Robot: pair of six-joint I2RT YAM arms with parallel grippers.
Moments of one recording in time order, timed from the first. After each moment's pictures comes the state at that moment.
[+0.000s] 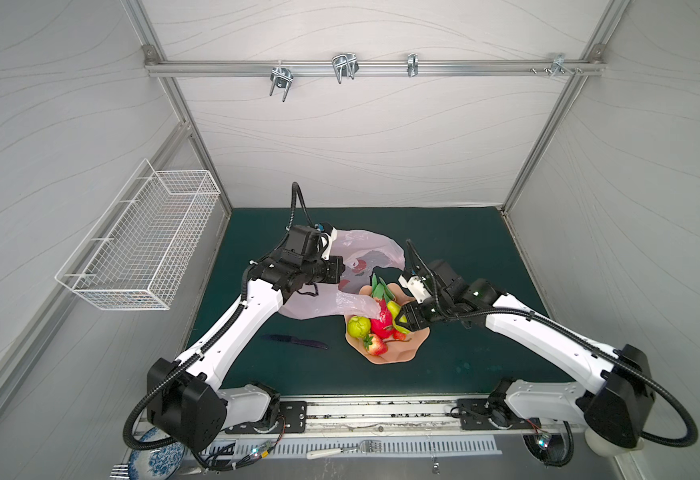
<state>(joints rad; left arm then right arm) -0.40 1.27 1.14 -0.64 0.30 -0.33 0.78 1.26 1.00 -0.77 -0.29 0.32</state>
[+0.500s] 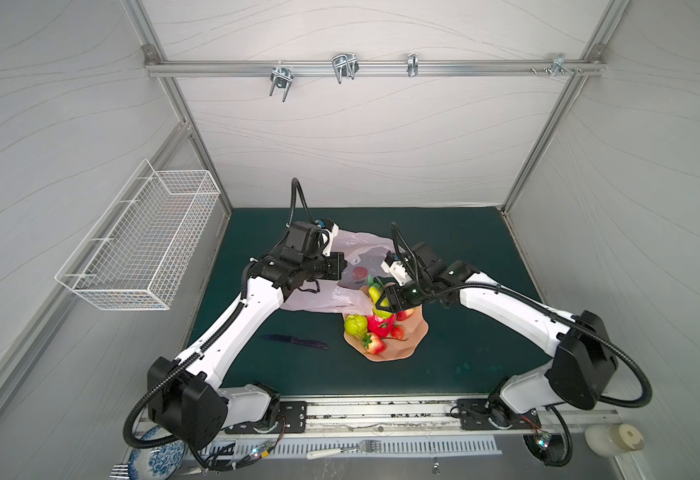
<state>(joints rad) -0.41 1.29 1.19 -0.64 0.30 -0.34 0.76 1.49 1.15 -0.65 -0.44 0.34</state>
